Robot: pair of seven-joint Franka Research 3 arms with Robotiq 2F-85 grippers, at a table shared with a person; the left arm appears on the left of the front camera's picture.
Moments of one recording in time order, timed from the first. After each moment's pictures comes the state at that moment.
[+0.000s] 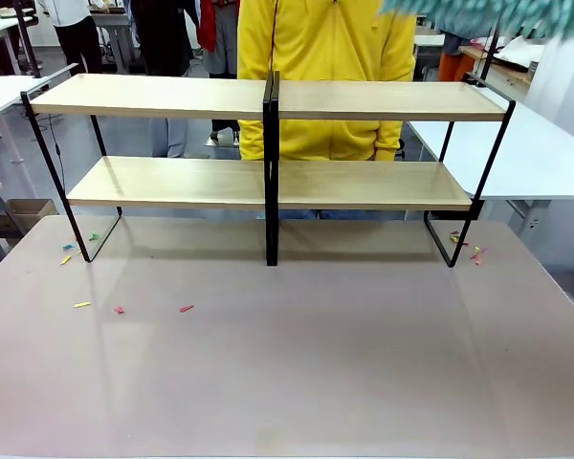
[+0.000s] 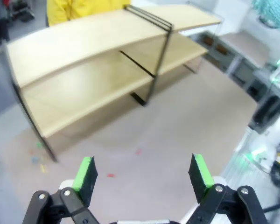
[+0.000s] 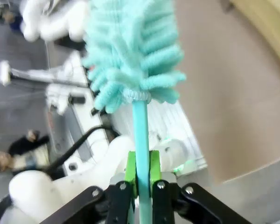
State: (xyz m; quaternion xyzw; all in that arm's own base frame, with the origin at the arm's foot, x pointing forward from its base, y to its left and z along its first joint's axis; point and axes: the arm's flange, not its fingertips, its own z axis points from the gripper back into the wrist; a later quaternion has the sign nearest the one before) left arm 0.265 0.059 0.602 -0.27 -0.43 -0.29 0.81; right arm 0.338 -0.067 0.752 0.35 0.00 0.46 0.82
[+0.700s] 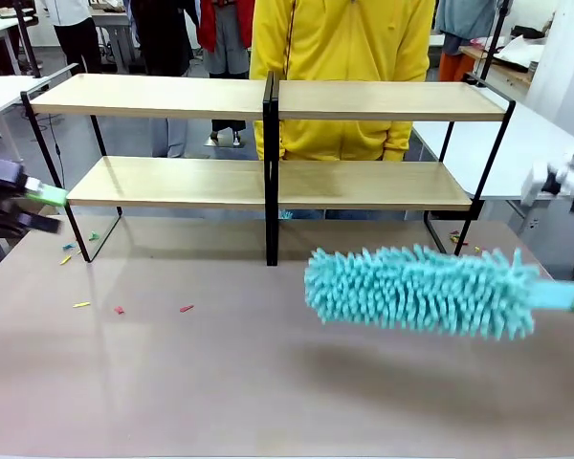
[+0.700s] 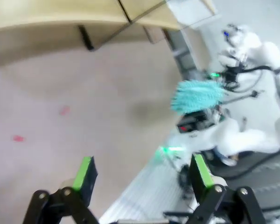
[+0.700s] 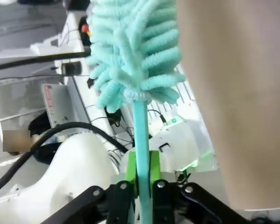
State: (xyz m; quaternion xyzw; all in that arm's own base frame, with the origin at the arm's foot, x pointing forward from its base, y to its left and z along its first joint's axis) left arm 0.345 0.014 0.460 -0.50 -0.19 -0.15 0.83; right arm 0.335 -0.028 0.450 0.36 0.16 0.42 0.81
